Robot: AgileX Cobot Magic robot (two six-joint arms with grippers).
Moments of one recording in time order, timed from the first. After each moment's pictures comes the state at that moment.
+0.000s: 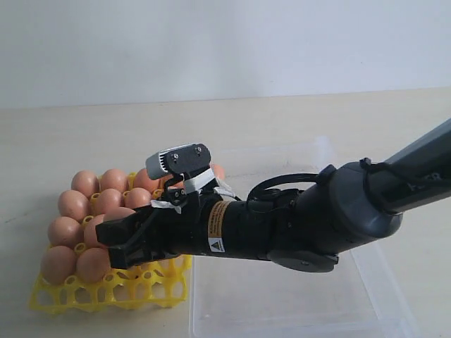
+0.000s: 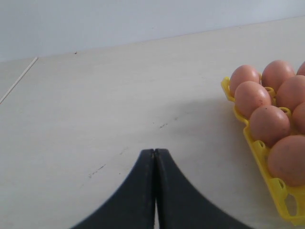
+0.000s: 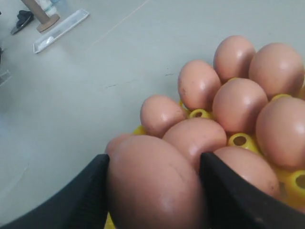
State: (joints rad) left arm 0.04 0.01 0.00 0.10 0.39 0.03; right arm 0.80 2.02 -0.88 -0.58 -0.76 0.80
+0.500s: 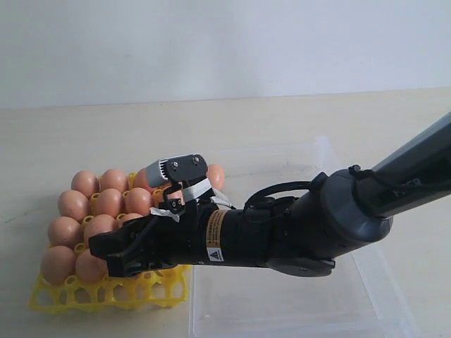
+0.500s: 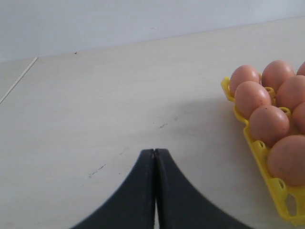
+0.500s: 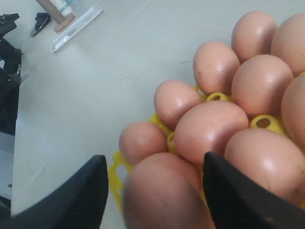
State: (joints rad) left arm 0.04 0.01 0.00 0.10 0.39 0.03; right arm 0.80 2.06 -0.89 -0.64 -0.82 0.88
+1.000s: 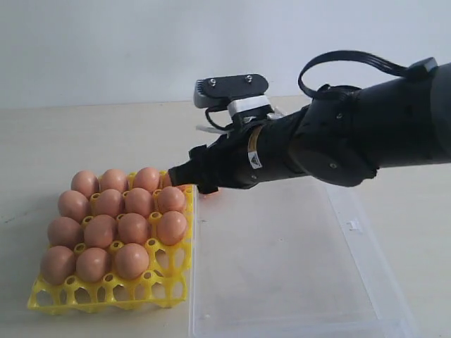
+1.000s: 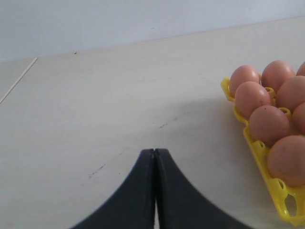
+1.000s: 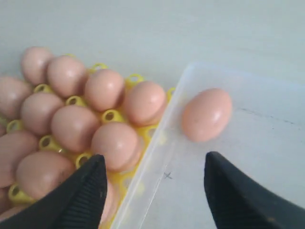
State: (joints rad) left arm 0.04 0.01 0.00 0.10 0.39 0.03; right arm 0.73 1.76 -1.00 -0.40 0.10 0.69
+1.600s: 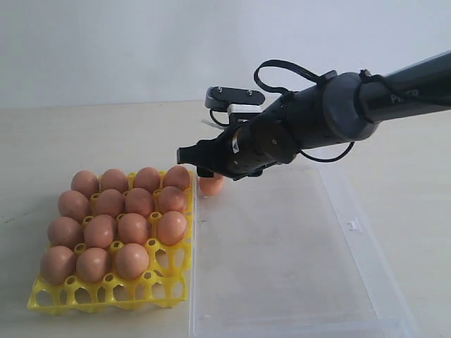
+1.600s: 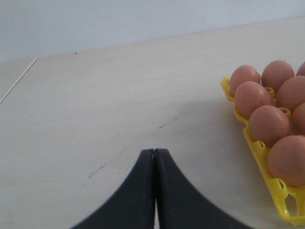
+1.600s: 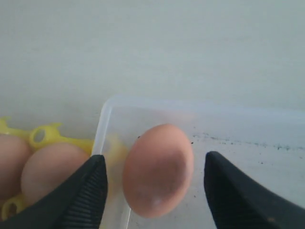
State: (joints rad) left arm 0.04 0.01 0.00 0.10 0.39 0.03; right arm 0.62 2.09 -1.30 -0.24 0.17 0.69
